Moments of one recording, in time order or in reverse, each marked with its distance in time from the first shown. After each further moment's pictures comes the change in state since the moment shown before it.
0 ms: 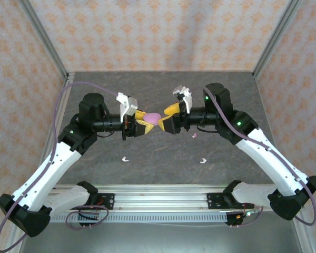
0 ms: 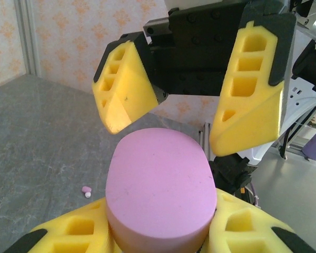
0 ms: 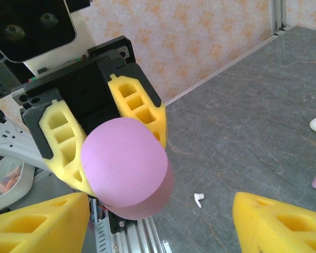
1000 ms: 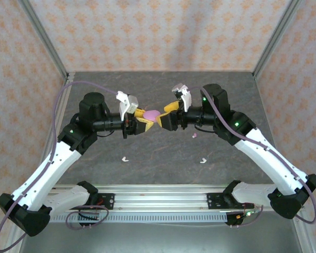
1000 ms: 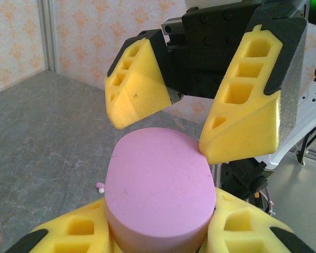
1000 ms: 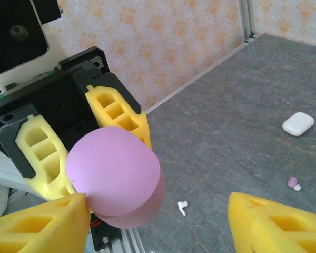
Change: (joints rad) left arm -0.011 0.004 0.014 -0.018 -0.077 -0.004; right arm 0.027 0.008 0.000 0.031 0.150 0.041
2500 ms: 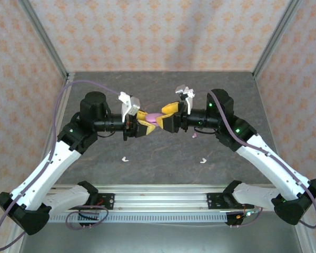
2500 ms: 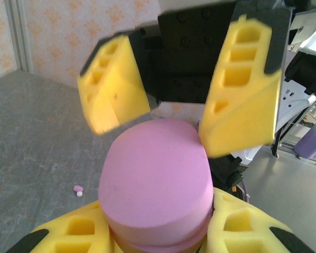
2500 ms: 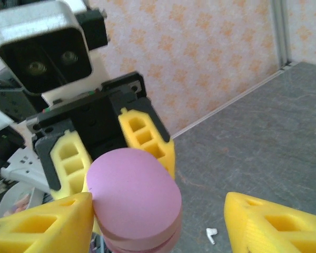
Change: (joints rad) left arm -0.032 0.011 0.041 -0.045 0.055 -0.006; right arm -0.006 -0.073 -0.122 0.230 -0.102 0.085
